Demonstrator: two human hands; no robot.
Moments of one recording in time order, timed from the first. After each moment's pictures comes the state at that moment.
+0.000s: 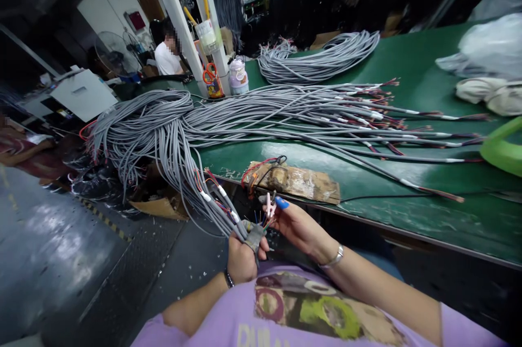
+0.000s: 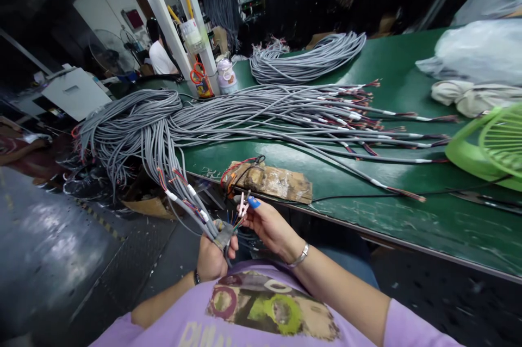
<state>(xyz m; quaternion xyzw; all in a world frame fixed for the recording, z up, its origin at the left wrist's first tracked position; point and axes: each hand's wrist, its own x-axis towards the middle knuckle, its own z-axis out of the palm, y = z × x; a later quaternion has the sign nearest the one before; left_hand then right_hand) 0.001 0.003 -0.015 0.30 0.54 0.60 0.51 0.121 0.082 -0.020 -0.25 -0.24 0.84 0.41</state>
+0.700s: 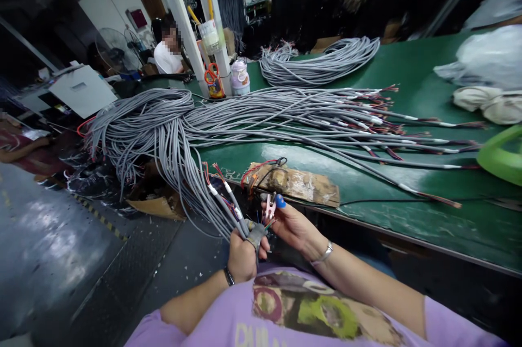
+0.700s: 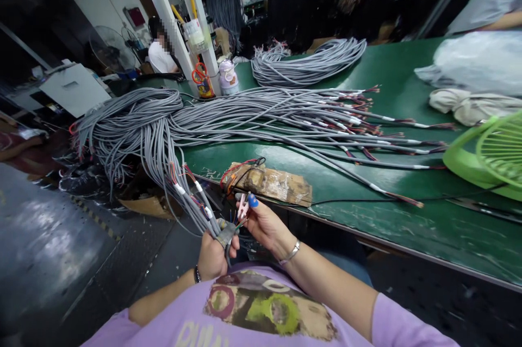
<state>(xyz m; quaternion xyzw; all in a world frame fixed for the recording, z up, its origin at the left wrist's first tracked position) 0.005 0.010 -0.011 0.29 0.55 0.58 0.53 0.111 0.090 -0.026 -0.28 -0.13 0.85 0.43</state>
